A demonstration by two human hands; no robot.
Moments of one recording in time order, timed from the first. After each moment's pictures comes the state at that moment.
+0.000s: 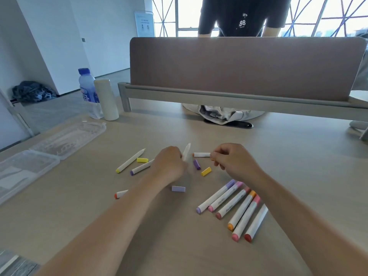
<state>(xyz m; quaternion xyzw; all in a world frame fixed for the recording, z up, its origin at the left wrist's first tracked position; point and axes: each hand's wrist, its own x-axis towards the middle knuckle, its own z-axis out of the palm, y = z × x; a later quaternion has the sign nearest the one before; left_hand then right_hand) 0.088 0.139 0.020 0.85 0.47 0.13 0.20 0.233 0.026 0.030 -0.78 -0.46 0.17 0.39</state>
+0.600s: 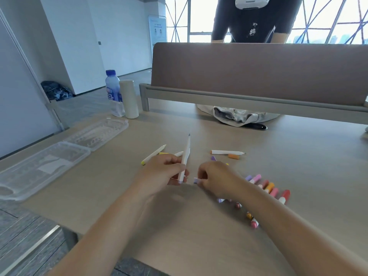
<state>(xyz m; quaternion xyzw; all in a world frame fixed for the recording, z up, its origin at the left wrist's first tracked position) -0.022 0.115 0.021 0.66 0.36 0.27 0.60 0.148 0.035 0.012 -0.77 -0.62 0.10 0.12</state>
